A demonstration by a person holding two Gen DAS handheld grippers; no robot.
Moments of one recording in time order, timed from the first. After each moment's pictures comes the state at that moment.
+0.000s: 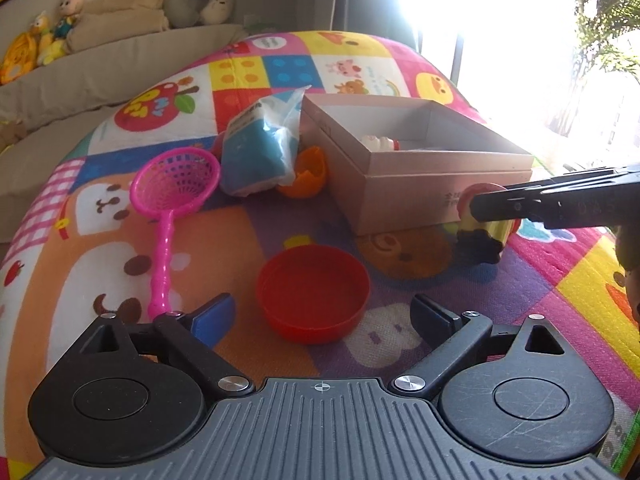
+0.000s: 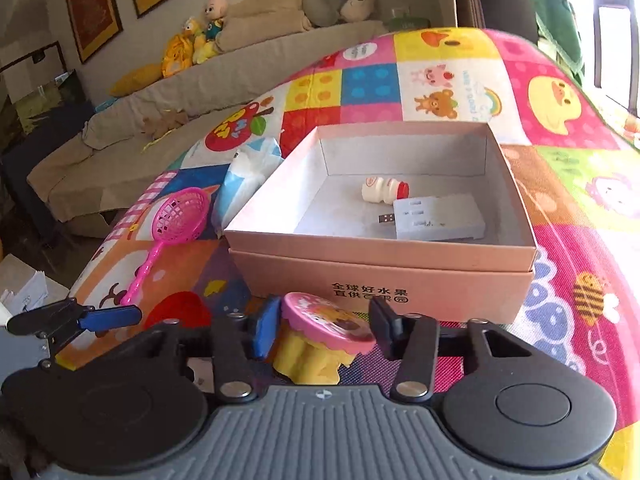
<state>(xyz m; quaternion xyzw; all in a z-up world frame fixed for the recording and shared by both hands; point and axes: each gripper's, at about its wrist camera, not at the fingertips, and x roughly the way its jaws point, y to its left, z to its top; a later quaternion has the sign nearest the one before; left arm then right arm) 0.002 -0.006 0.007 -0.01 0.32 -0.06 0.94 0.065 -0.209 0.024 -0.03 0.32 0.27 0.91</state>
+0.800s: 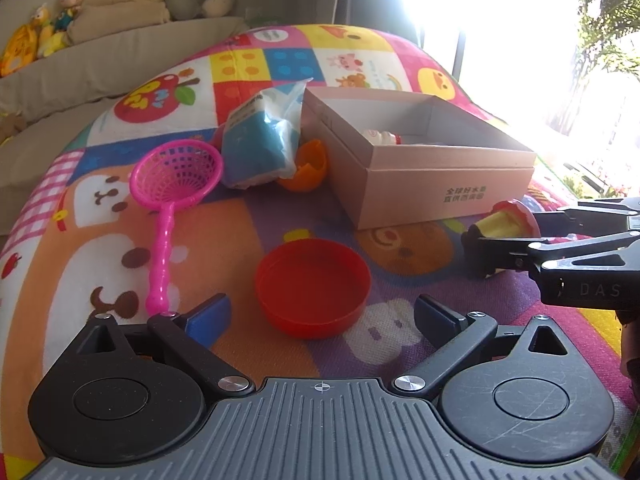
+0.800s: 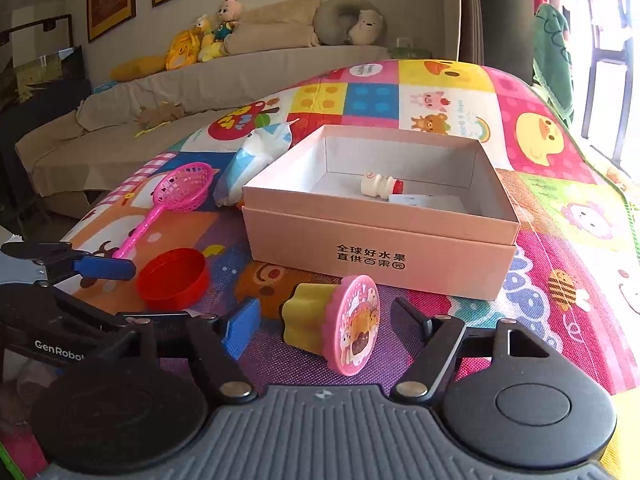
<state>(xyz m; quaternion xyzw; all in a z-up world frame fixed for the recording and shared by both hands) 0.003 -0.005 0.005 -0.01 0.33 -0.06 0.94 0.031 -0.195 0.006 -0.07 0.30 0.24 0.92</state>
